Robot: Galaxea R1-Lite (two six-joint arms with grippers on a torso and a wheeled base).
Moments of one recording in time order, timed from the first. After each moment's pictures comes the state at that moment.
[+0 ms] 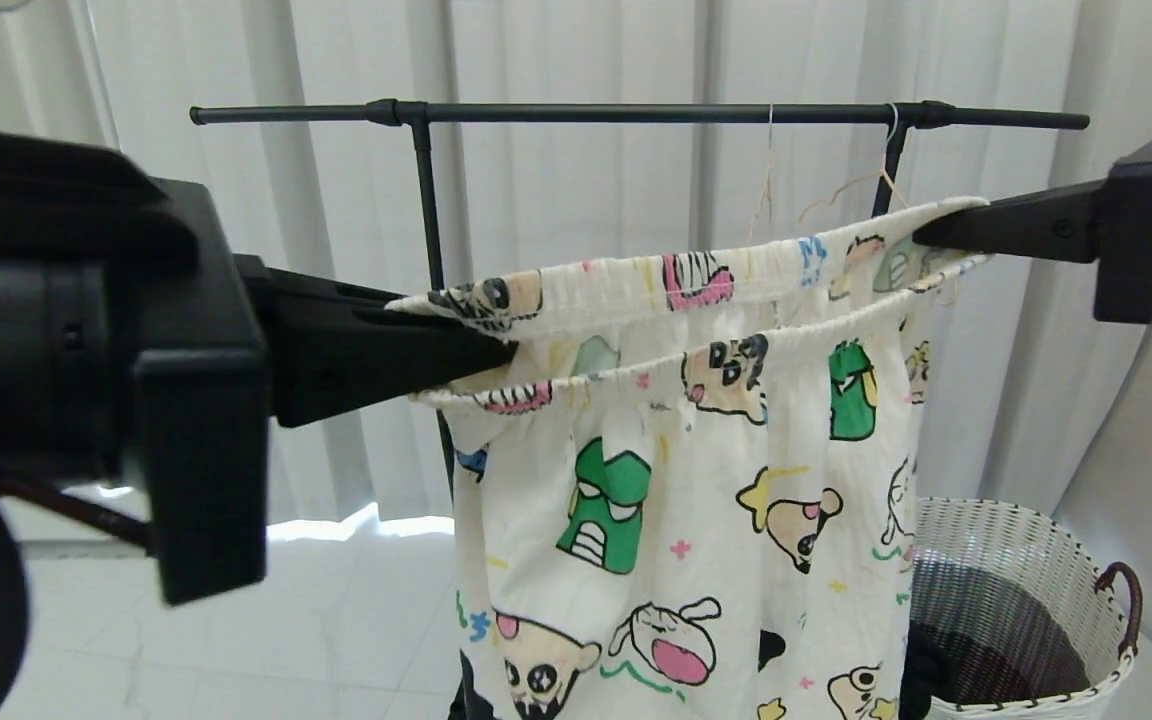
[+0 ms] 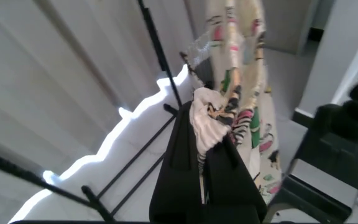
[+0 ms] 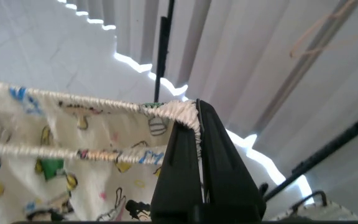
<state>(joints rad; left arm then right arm) -0.95 1.28 -1.34 0.37 0.03 0.13 0.76 1.36 -1.45 0.32 0.00 0.00</state>
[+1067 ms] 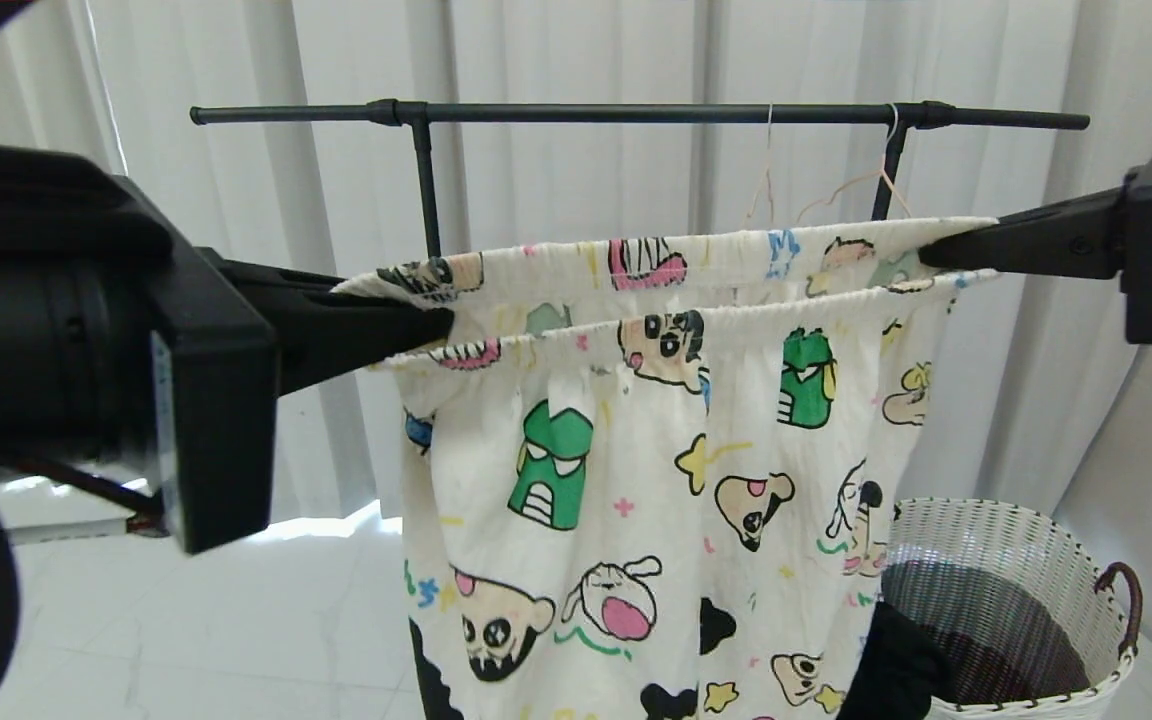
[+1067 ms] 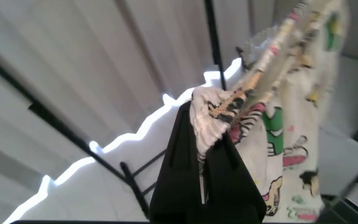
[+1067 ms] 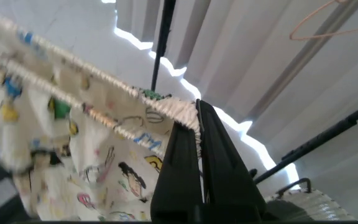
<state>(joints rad) -0.94 1.28 -1.32 0.37 0.27 0.13 0.76 1.35 -1.52 0.48 0.02 -0.07</state>
